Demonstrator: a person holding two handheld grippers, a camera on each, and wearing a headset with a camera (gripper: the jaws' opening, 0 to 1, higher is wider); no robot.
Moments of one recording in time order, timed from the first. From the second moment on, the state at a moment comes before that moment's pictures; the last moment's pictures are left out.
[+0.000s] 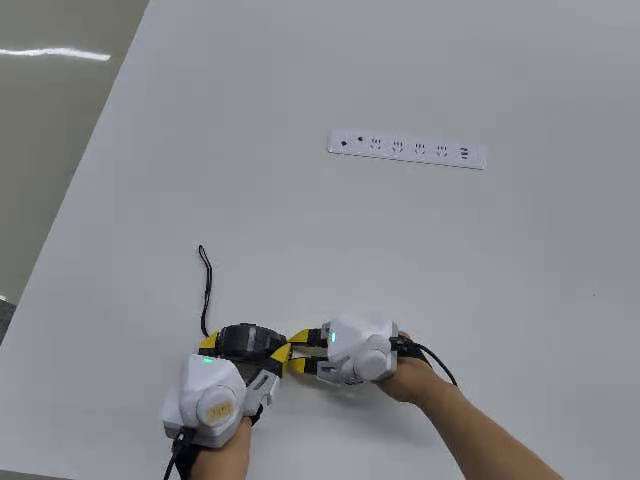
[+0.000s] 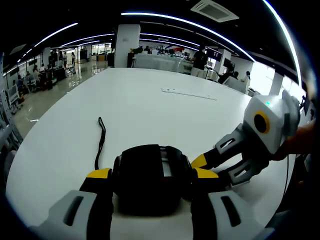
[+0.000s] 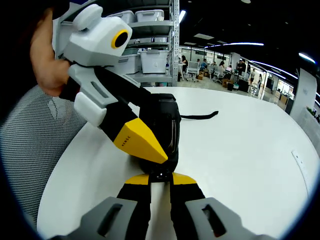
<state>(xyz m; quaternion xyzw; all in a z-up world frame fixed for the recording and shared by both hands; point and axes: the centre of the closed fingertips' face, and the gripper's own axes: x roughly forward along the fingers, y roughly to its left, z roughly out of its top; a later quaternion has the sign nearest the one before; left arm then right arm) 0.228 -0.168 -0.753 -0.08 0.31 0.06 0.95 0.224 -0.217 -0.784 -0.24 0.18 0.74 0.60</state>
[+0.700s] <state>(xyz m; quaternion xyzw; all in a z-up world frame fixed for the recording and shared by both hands) 0.229 -0.169 -0.754 -0.07 0.32 0.04 0.94 0.228 -0.223 -0.784 -0.25 0.18 0.74 0.60</state>
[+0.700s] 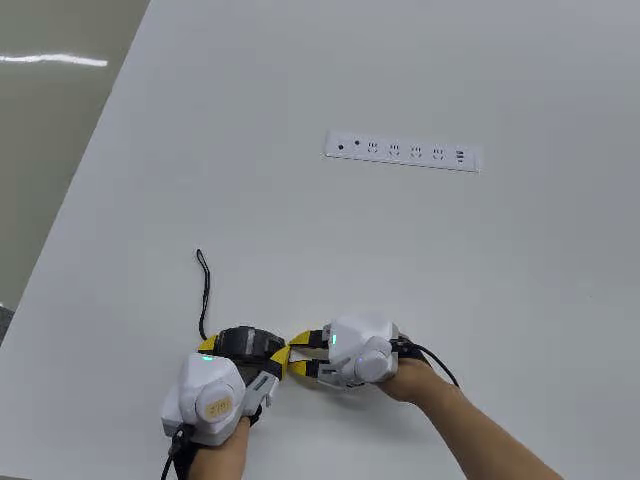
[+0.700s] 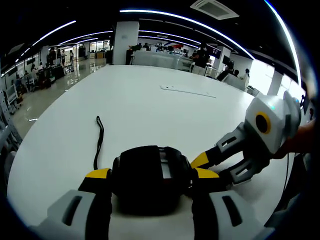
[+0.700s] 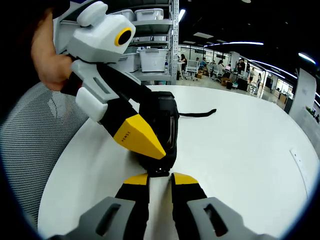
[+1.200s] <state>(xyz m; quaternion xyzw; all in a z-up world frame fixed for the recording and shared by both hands) 0.237 -0.172 -0.734 -0.01 0.32 -0.02 0.95 0.230 -0.238 -0.772 -0.24 0.19 0.72 0.62</state>
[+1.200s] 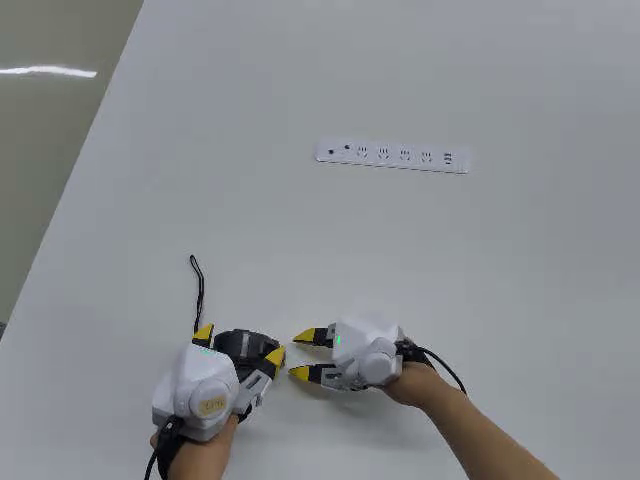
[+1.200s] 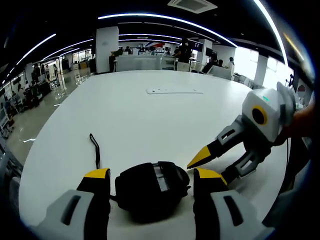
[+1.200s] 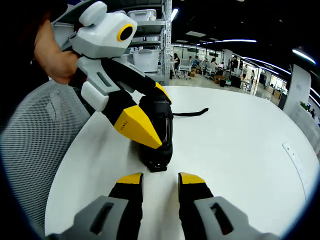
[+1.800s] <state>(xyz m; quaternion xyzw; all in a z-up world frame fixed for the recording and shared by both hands) 0.218 -0.173 -0.731 0.01 0.34 -0.14 0.93 0.244 -0.284 -0.748 -0.21 0.24 0.63 0.71</state>
